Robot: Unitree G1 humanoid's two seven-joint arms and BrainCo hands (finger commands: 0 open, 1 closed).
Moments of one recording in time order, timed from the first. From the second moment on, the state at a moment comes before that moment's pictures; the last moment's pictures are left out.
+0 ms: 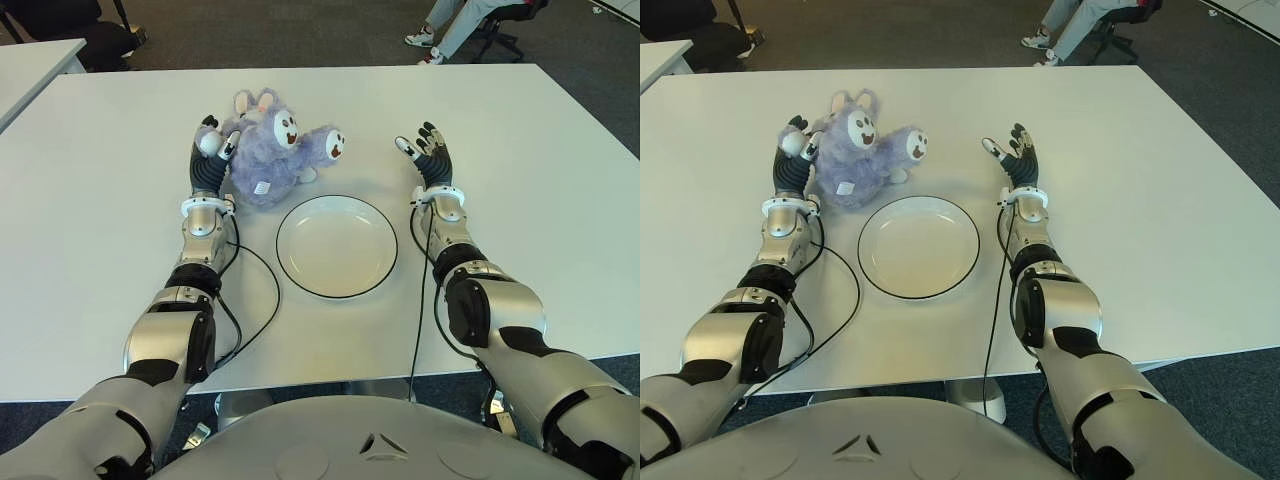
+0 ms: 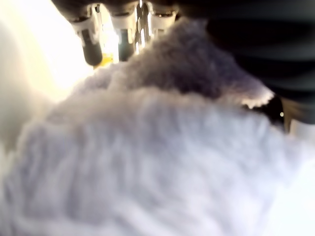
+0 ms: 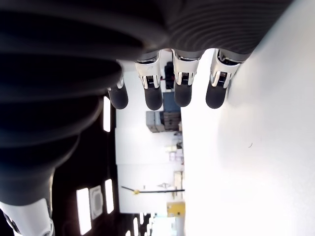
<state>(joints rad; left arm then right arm) -0.53 0.14 0.17 1.01 -0.04 -0.53 0.13 -0.78 -0.14 -0.25 1.28 -0.01 -0.45 -0.05</state>
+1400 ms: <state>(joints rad) -0.53 0.14 0.17 1.01 -0.04 -0.52 0.14 -0.79 -0.15 -0.25 1.28 0.00 -0.45 -0.04</state>
